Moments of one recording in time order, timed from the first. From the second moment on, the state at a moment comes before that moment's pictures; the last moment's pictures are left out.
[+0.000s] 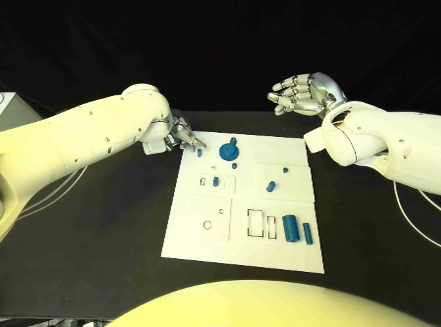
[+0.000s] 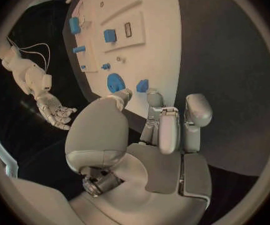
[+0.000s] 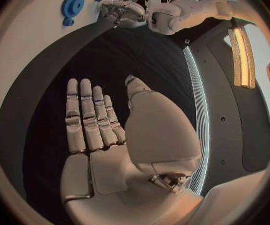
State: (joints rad) left arm 1.33 -0.44 -0.08 0.95 -0.98 0.33 -0.48; left_hand 1.09 -0.16 0.33 0.29 0.23 0.81 0.09 0.66 0.70 1.15 0.02 1.09 0.75 1.47 -0.05 1.47 1.31 0.09 1.23 0.06 1.32 1.08; right arm 1.33 -0.80 -0.15 1.41 -0.47 -0.54 0.20; right_hand 1.36 -0.13 0.12 0.28 0.27 0.69 0.19 0.43 0.29 0.86 0.18 0.46 0.20 1.03 0.12 0.24 0.46 0.17 1.01 0.23 0.07 0.37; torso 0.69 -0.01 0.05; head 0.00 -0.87
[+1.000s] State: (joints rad) left arm 1.33 -0.43 -0.08 0.94 -0.96 0.33 -0.48; left_hand 1.27 -0.10 0.44 0.25 0.23 0.82 0.08 0.66 0.69 1.14 0.01 1.09 0.74 1.47 -0.05 1.47 1.31 0.09 1.23 0.06 1.32 1.09; right arm 1.33 -0.80 -0.15 1.41 -0.46 -0.54 0.21; right_hand 1.35 -0.14 0.12 0.28 0.28 0.68 0.19 0.43 0.28 0.86 0.18 0.46 0.18 1.04 0.12 0.23 0.45 0.17 1.00 0.23 0.07 0.34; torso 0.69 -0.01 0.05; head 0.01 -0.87
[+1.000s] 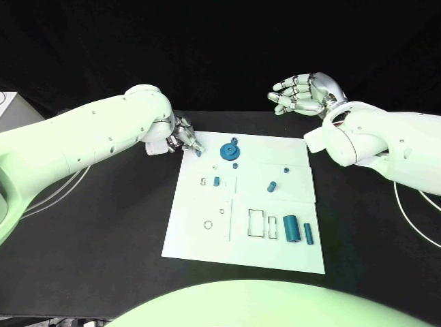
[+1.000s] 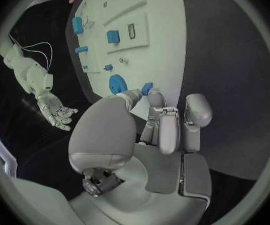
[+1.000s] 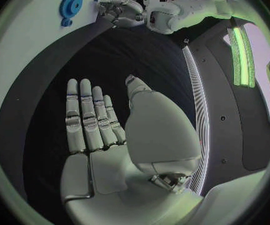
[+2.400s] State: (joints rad) left arm 1.33 -0.68 -0.07 1.33 -0.79 0.20 -0.49; left_hand 1.23 -0.21 0.67 0.20 0.31 0.88 0.08 0.69 0.68 1.25 -0.01 1.12 0.80 1.47 -0.06 1.48 1.31 0.09 1.28 0.04 1.38 1.19; right arm 1.33 -0.82 -0.15 1.42 -0.46 -0.54 0.21; right_hand 1.36 -0.13 0.14 0.27 0.28 0.68 0.19 0.43 0.27 0.86 0.18 0.46 0.14 1.04 0.13 0.20 0.43 0.17 1.00 0.23 0.07 0.30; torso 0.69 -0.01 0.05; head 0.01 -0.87
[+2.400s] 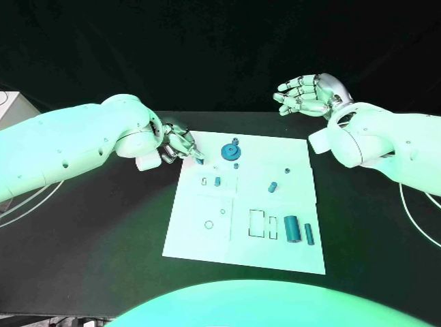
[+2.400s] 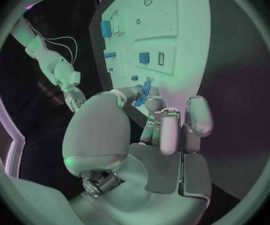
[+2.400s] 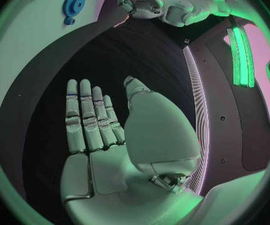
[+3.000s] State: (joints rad) left arm 1.33 -0.70 -0.10 1.42 -0.86 0.12 -0.49; left_hand 1.22 -0.22 0.67 0.20 0.33 0.89 0.07 0.69 0.68 1.26 -0.01 1.13 0.82 1.46 -0.06 1.48 1.31 0.09 1.30 0.04 1.39 1.20; right arm 1.32 -0.82 -0.15 1.42 -0.46 -0.54 0.21; right_hand 1.36 -0.13 0.14 0.27 0.28 0.68 0.19 0.43 0.27 0.86 0.18 0.46 0.13 1.04 0.13 0.20 0.42 0.17 0.99 0.24 0.07 0.29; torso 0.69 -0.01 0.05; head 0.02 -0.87
